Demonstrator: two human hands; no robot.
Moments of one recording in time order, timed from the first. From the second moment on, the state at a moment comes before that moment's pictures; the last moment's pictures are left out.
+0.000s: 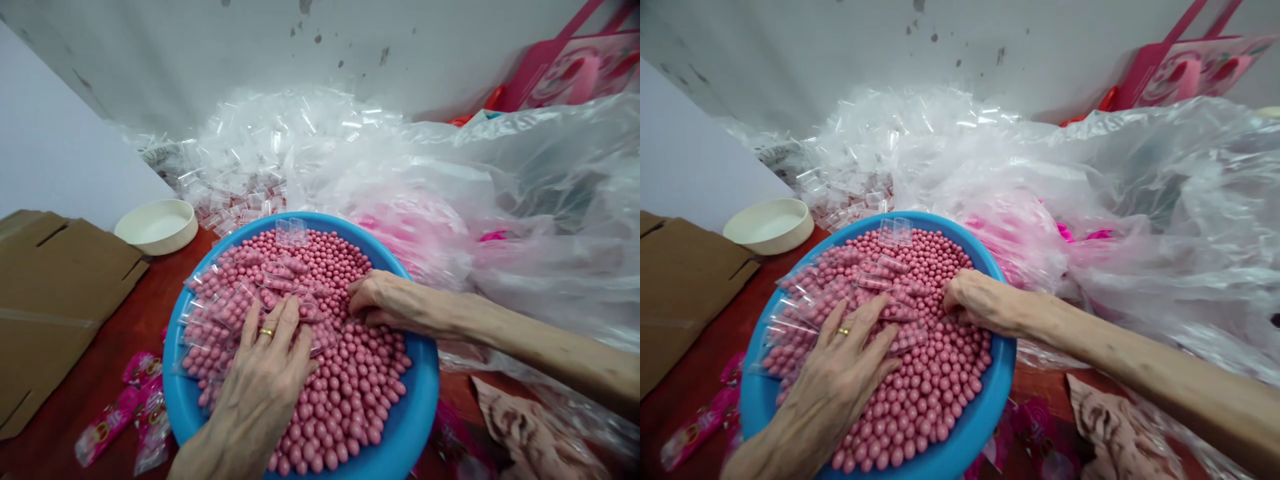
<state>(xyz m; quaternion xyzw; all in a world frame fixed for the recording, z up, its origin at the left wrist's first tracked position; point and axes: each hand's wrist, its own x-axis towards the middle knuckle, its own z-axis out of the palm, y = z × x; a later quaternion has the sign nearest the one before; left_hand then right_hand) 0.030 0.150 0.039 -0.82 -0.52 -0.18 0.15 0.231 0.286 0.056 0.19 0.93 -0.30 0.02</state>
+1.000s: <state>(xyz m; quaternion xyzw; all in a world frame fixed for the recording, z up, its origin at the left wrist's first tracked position) 0.026 0.151 0.040 -0.84 -0.50 -0.14 0.16 0.227 0.286 0.072 0.30 0.91 -0.28 -0.08</state>
